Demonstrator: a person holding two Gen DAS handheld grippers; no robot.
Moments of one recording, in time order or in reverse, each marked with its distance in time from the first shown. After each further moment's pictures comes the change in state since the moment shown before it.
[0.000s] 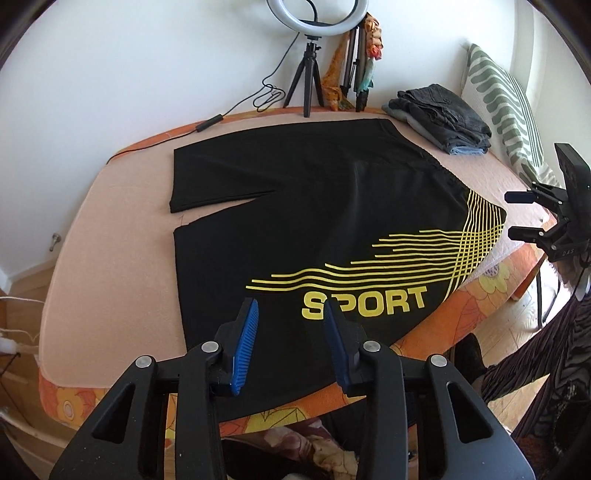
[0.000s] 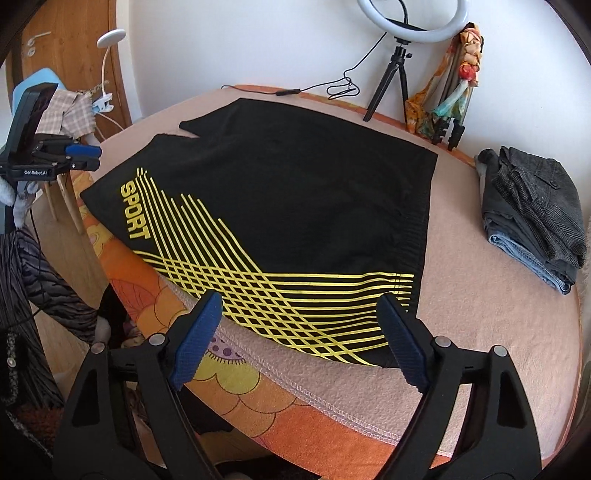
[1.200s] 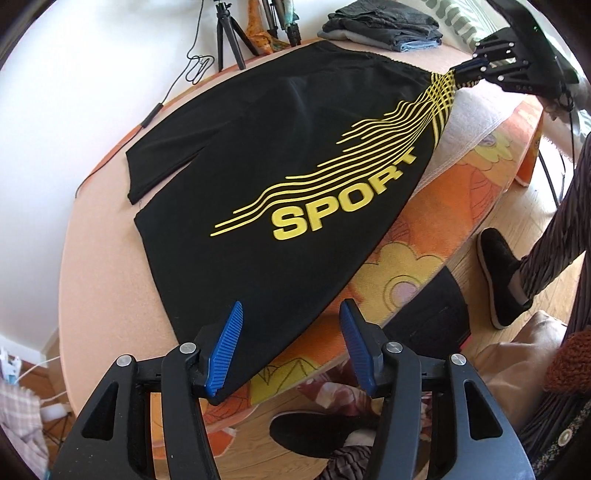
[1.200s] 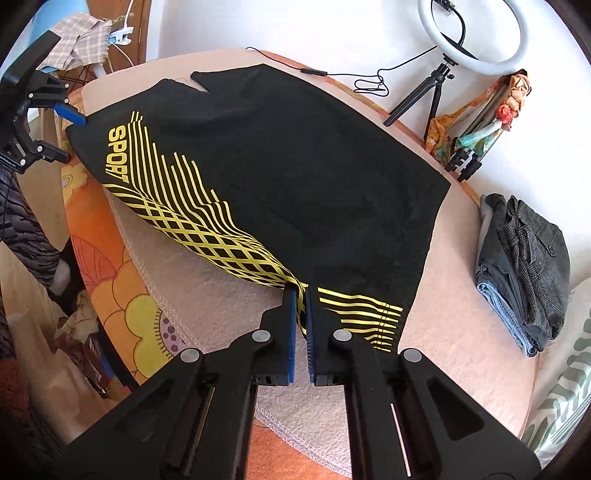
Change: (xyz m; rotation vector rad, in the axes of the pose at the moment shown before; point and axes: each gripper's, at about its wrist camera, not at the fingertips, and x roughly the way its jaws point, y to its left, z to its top) left arm 0.028 -0.025 -0.038 0.352 0.161 0.073; right arm 0.027 0.021 0.019 -0.237 0.068 -0.120
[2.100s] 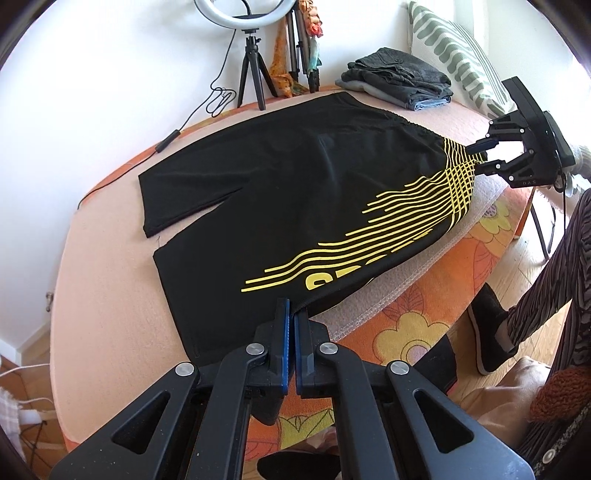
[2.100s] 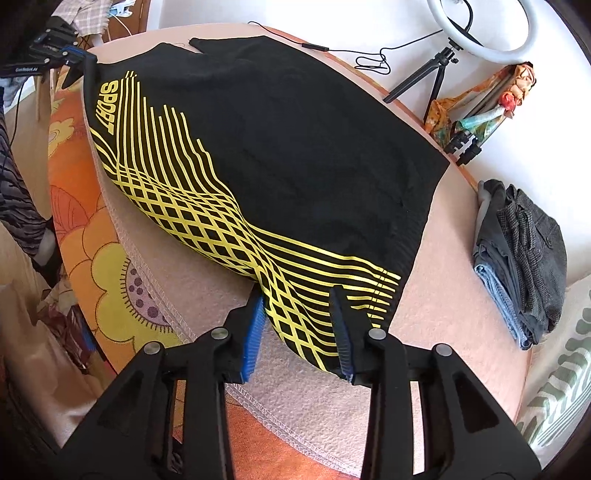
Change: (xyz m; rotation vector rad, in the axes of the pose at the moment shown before) left arm -0.017 0.036 0.021 -0.103 -0.176 -0.080; right arm 0.016 -0.001 -0.026 -0.063 0.072 -0.049
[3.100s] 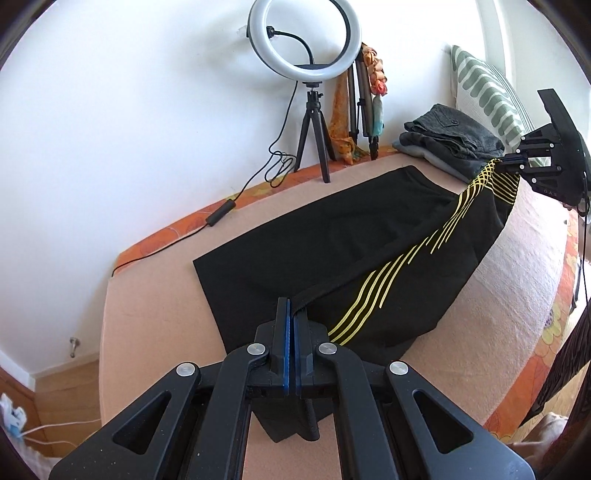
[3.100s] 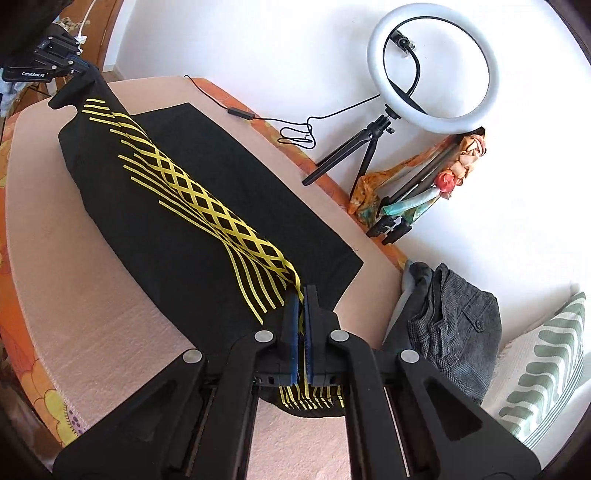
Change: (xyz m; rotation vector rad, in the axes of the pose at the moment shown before) left arm 0.017 0.104 0.108 -0.022 -0.150 0.096; right arm -0.012 -0.081 0.119 0.025 -0.133 -0.210
